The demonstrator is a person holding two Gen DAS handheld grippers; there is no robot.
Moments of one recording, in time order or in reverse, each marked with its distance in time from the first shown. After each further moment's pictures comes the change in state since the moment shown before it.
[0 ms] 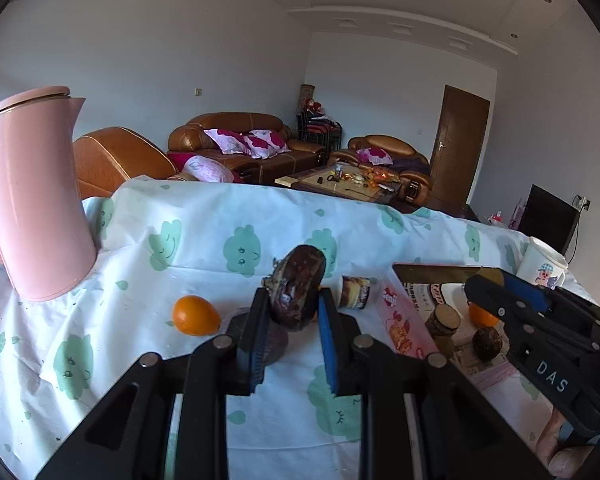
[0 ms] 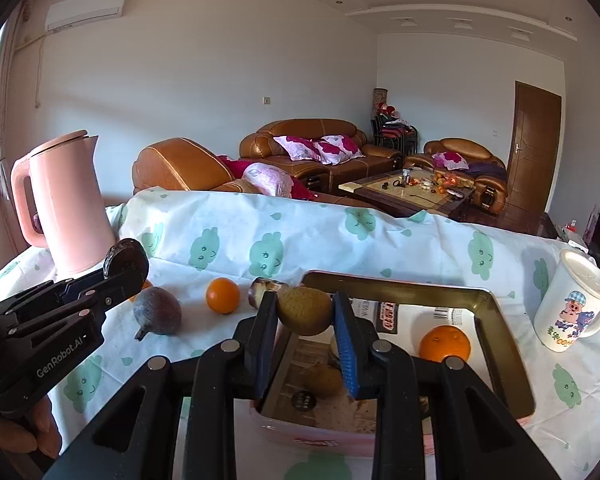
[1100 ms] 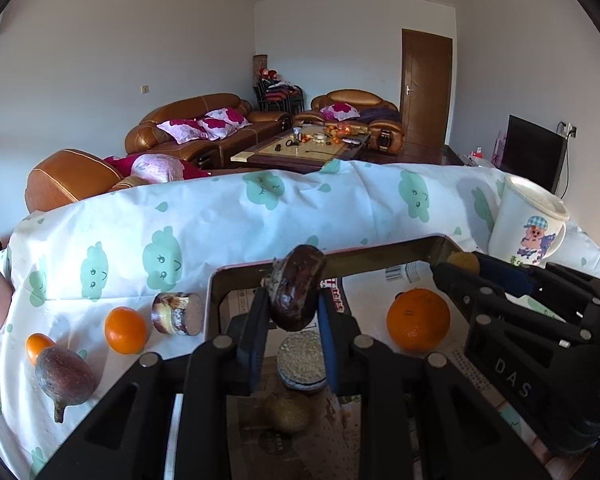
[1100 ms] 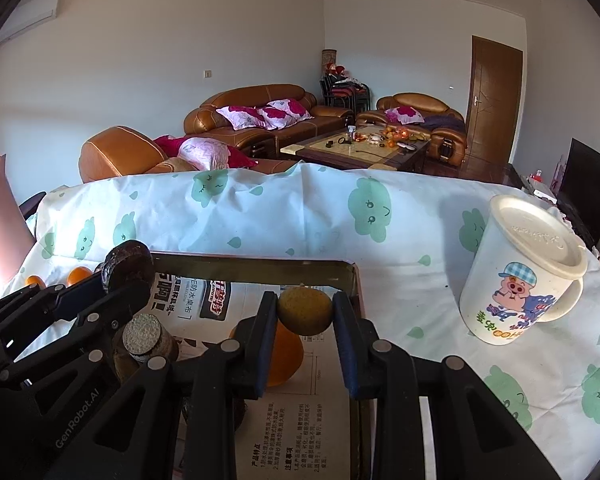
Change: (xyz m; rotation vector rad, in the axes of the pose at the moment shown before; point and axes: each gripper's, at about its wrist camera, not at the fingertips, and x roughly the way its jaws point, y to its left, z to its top) left arm 0.079 -0.150 0.003 0.194 0.134 -0.020; right arm 0.038 -0.131 -0.010 0.114 0.149 -0.117
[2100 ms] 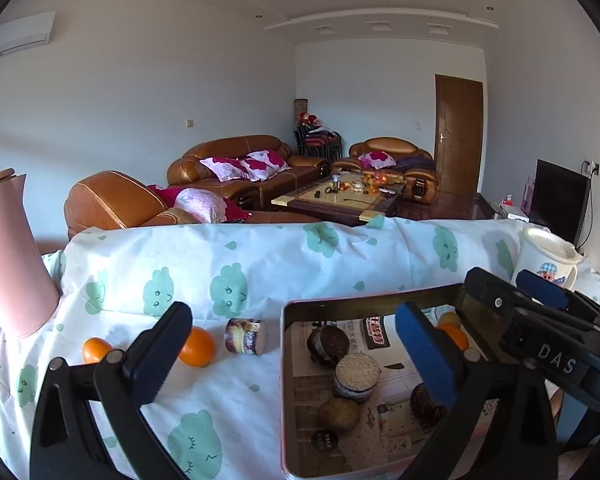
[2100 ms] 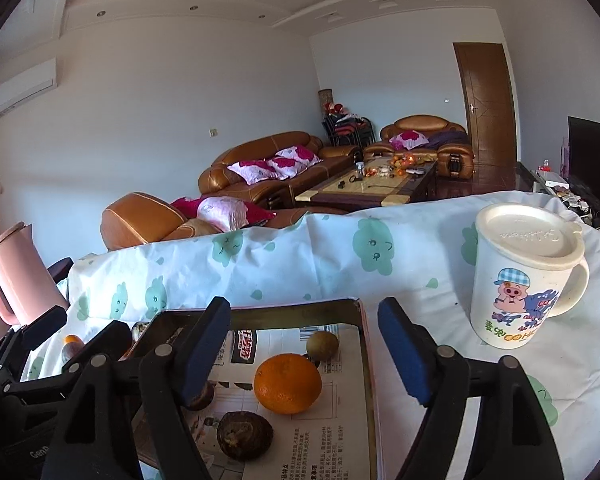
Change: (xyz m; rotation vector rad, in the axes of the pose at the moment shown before) left arm -0.050 0.028 -0.003 -0.072 -0.193 0.129; right arm -0.027 -0.015 0.000 0.147 -0.204 0.088
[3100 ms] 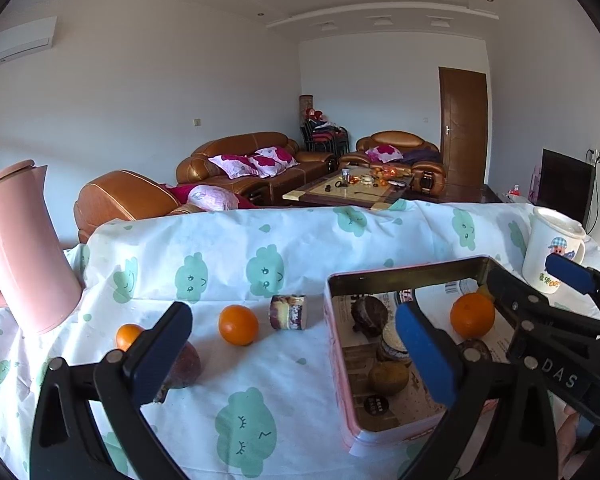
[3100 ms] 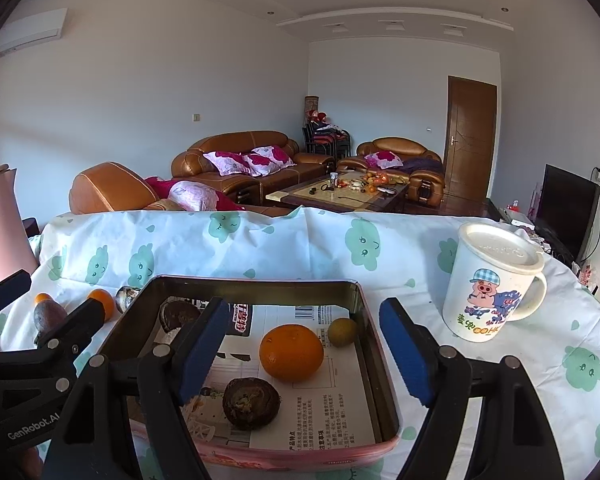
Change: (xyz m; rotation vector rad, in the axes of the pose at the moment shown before) left arm -0.014 0.029 -0.017 0.021 0.019 0.030; right arm -0.020 0.043 -0.020 -0.153 0.001 -0.163
